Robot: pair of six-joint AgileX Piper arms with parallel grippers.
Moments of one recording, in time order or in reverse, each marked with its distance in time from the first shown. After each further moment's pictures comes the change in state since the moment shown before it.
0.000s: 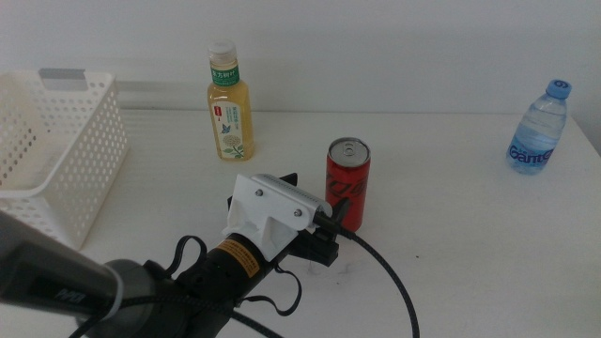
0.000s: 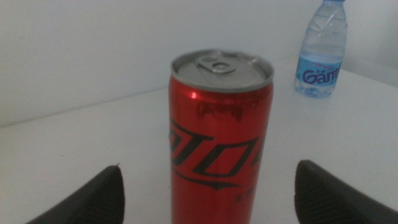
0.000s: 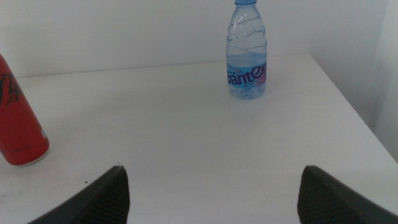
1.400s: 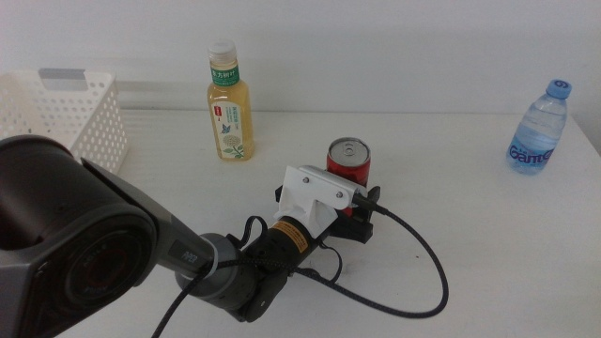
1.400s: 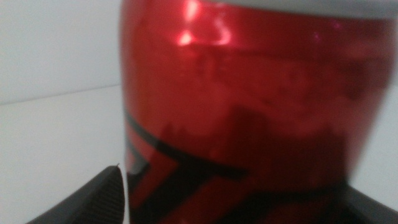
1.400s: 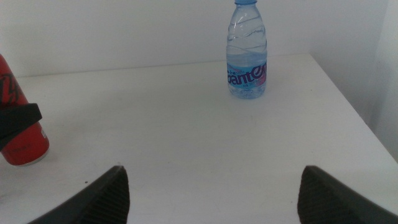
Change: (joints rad) left arm 0.017 0.322 -0.346 0.050 0.008 -0.082; right arm 0.000 0.000 0.000 0.000 0.000 0.000
